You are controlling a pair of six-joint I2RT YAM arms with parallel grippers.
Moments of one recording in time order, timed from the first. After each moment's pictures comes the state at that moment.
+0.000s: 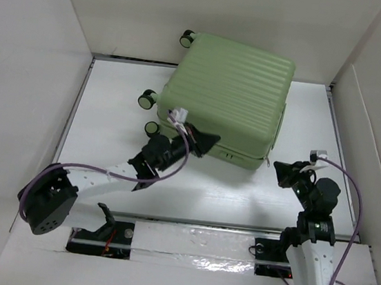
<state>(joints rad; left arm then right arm) -0.84 1.25 0.62 0.78 -0.04 -0.73 -0.06 0.35 0.29 -0.06 -0.44 0.29</state>
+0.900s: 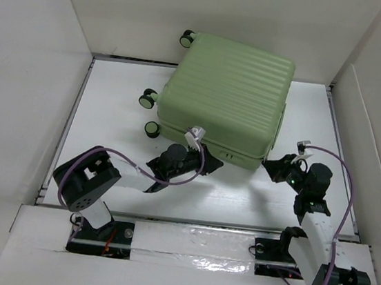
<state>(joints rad) -0.90 1.56 0.53 0.85 0.11 -0.74 -0.09 0.80 0.23 0.31 -0.65 0.31</state>
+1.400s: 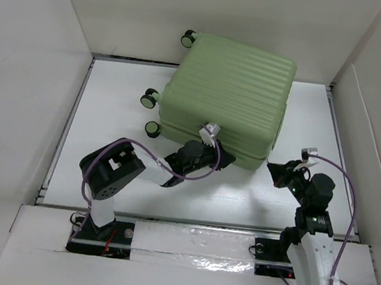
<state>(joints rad) -0.92 1.78 0.72 0.89 0.05 -0.72 -0.05 0.44 0.23 0.01 -0.52 0.26</state>
